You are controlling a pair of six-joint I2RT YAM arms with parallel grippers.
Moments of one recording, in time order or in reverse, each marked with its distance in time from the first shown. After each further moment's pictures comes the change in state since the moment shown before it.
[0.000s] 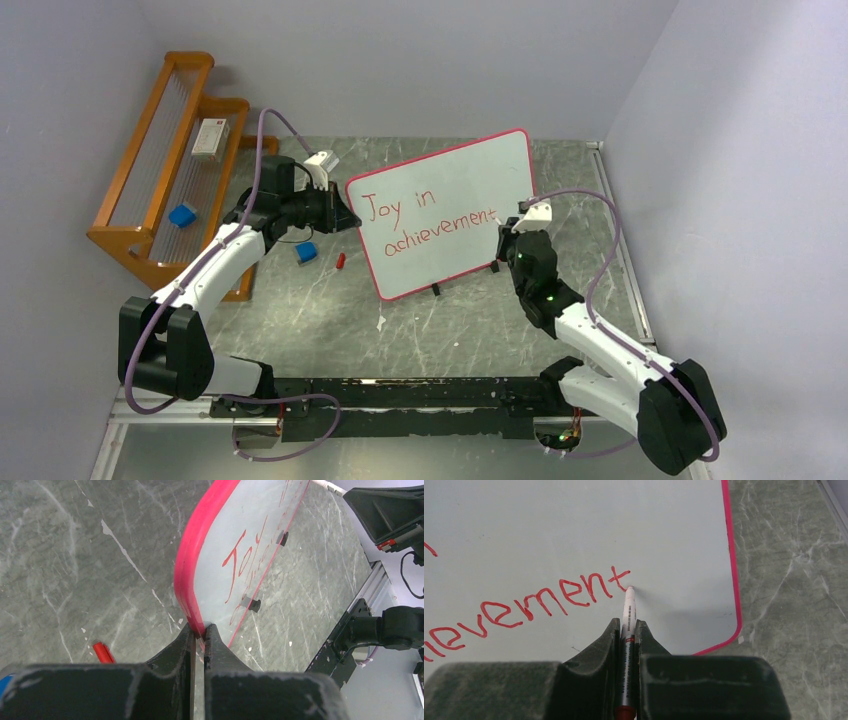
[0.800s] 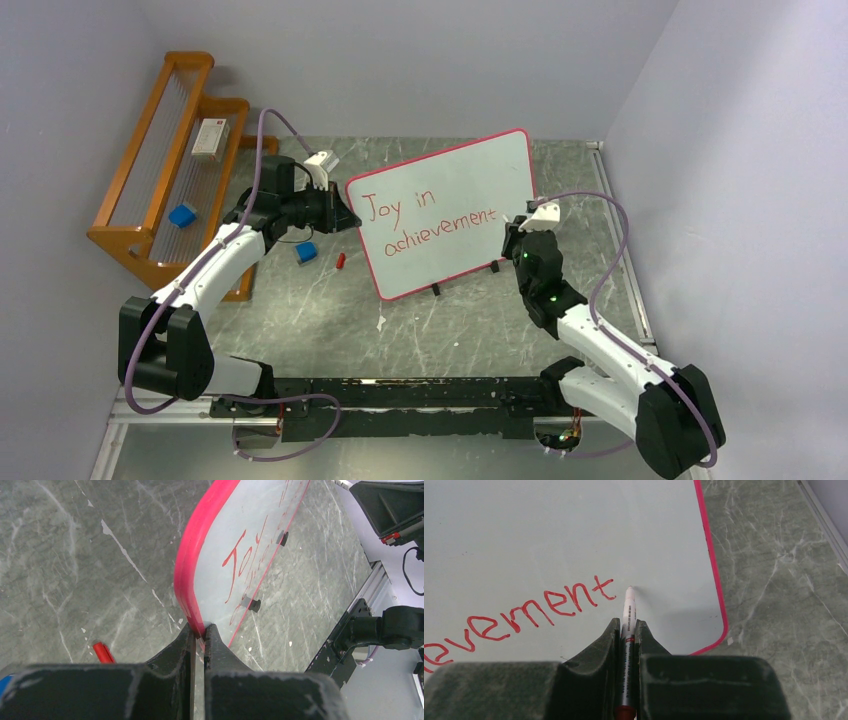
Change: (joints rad) left arm 0.000 0.000 0.000 0.000 0.000 0.000; right arm -0.036 -0.027 -0.009 0.010 0.011 0.007
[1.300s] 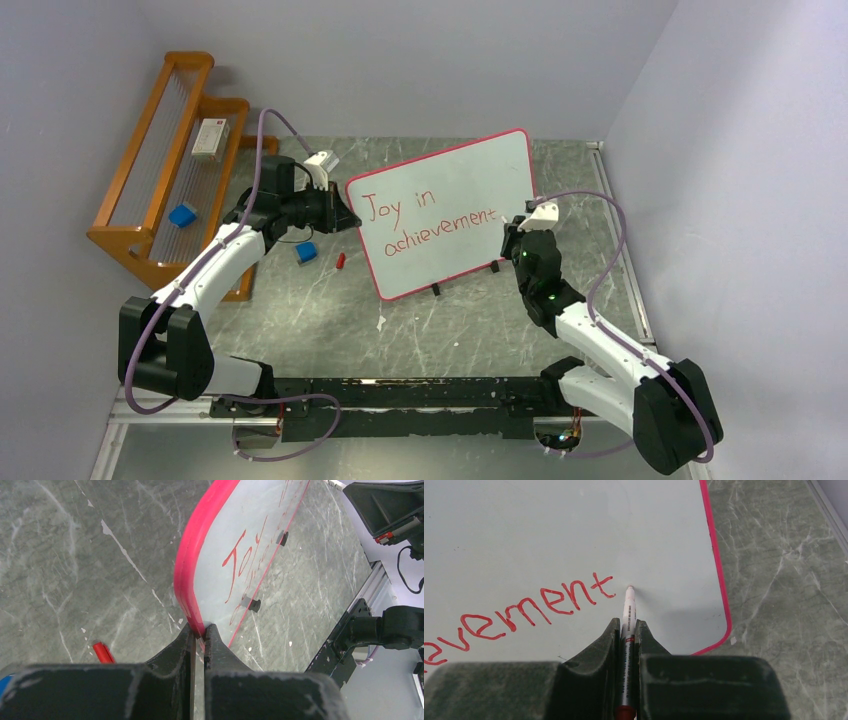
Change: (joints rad) left arm 0.000 0.000 0.000 0.000 0.000 0.000; right arm -0.017 0.033 -0.009 0.031 -0.027 0.004
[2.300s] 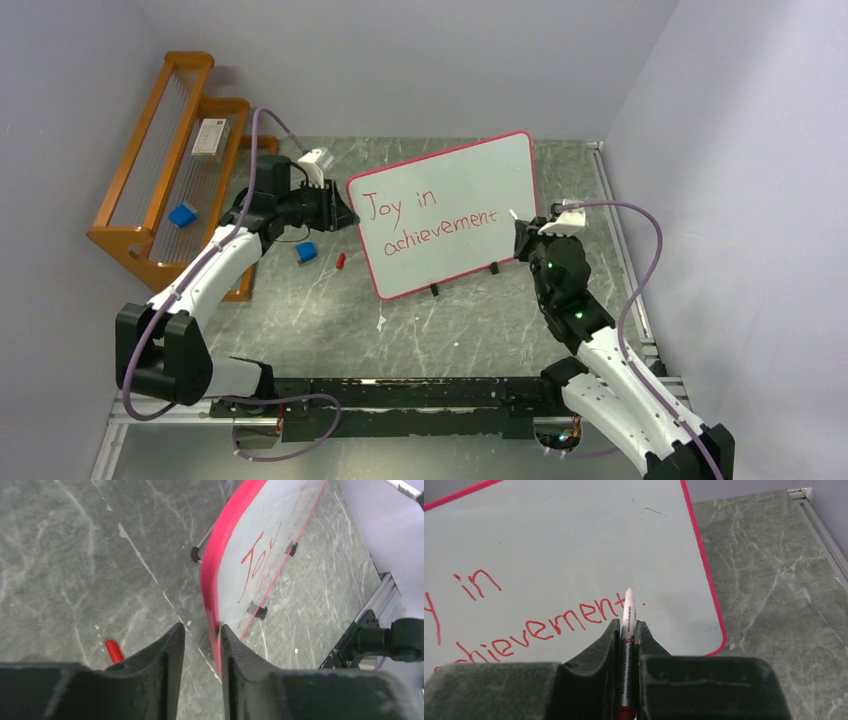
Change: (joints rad) left arm 0.005 -0.015 0.000 0.000 -0.027 -0.011; right arm -0.002 -0.272 0.061 -0.229 -0.038 0.037
